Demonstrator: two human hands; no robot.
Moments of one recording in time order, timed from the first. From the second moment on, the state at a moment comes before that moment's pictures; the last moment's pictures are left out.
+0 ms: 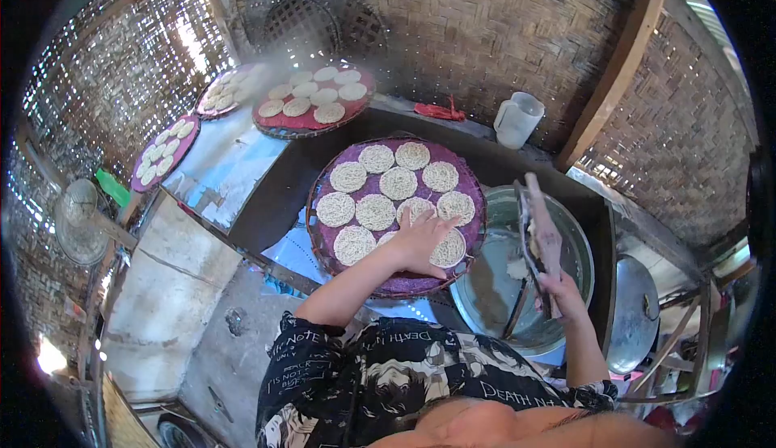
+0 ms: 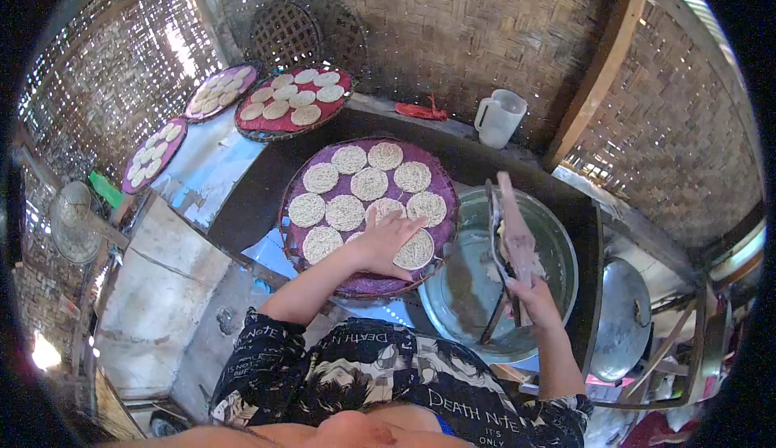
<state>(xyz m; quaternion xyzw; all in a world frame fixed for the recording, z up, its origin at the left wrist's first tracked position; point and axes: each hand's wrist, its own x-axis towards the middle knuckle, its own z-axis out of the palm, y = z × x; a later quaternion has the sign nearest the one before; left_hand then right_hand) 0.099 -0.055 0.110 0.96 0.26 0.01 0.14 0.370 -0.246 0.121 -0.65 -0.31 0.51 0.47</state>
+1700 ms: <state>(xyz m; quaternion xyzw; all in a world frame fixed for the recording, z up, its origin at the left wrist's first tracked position) -0.070 -0.012 0.044 0.35 0.54 0.49 0.59 0.322 -0.123 0.016 -0.57 -0.35 0.49 0.56</state>
